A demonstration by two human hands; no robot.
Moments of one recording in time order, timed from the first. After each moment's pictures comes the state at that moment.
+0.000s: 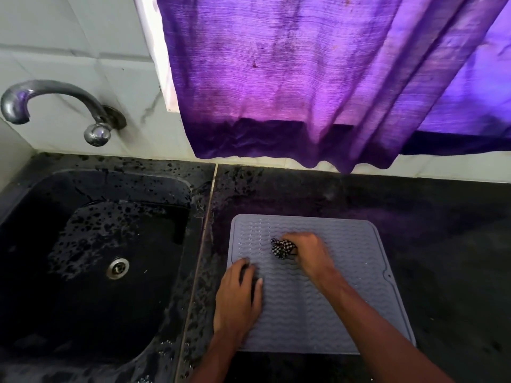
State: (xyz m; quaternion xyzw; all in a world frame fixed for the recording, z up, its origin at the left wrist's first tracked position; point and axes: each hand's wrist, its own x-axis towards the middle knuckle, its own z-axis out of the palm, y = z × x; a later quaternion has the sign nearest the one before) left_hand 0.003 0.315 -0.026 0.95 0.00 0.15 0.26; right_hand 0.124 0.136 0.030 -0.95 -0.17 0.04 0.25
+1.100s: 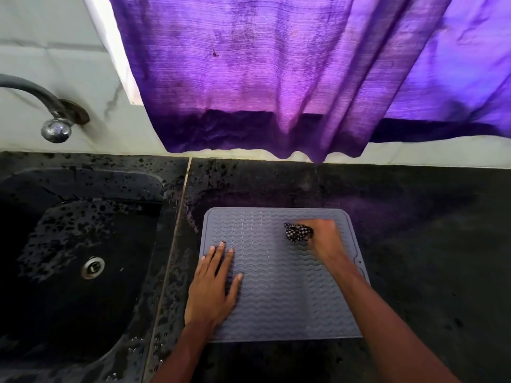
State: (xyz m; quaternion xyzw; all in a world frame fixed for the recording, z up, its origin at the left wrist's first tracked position) left_hand 0.005 0.314 -0.035 0.97 -0.05 0.11 0.22; right_hand 0.139 0.042 0.034 -0.95 -0.07 0.03 0.30
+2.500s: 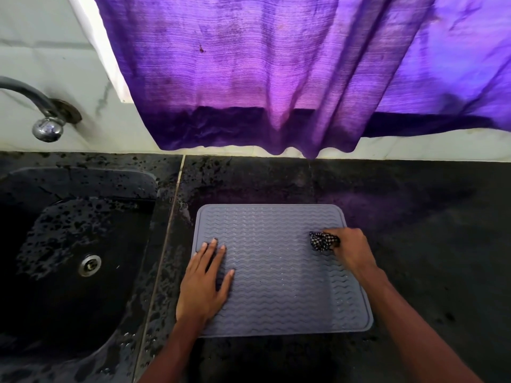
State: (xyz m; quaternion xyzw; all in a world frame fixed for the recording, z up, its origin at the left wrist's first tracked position) left_hand 0.005 0.314 -0.033 0.96 -0.05 0.14 0.22; right_hand 0.116 -0.037 0.031 -0.97 0.01 0.07 0.22
